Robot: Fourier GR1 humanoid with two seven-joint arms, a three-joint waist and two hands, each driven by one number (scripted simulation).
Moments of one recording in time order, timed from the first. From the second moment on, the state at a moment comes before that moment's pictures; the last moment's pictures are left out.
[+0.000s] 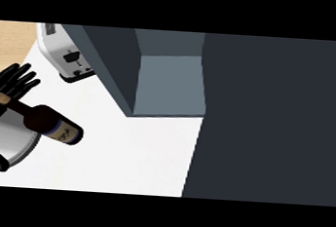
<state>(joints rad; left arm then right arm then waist) -0.19 0.43 0.36 -1.35 0.36 -0.82 -0.05 -0.06 -0.23 0.53 -2.50 0.05 -0.35 0.56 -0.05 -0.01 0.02</state>
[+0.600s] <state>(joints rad) -0.22 0.39 0.35 -1.15 0.16 -0.81 -0.26 -0.07 -0.26 0.54 -2.50 0.04 -0.38 0.55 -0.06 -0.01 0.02</state>
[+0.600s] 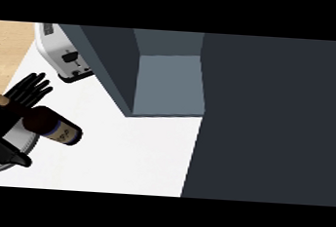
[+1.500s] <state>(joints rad) -0.28 0.41 0.33 -0.99 0.14 -0.80 -0.37 -0.09 -0.29 0.57 -2.49 0.04 -0.41 0.53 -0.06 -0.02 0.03</state>
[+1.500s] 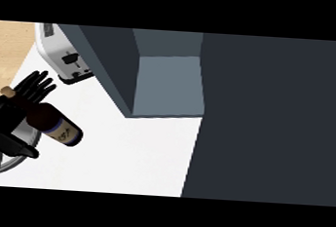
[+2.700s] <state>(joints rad) -0.27 0.30 0.32 -0.97 0.12 -0.52 -0.63 -0.06 -0.35 0.59 -2.49 0.04 -0.47 0.49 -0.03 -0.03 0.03</state>
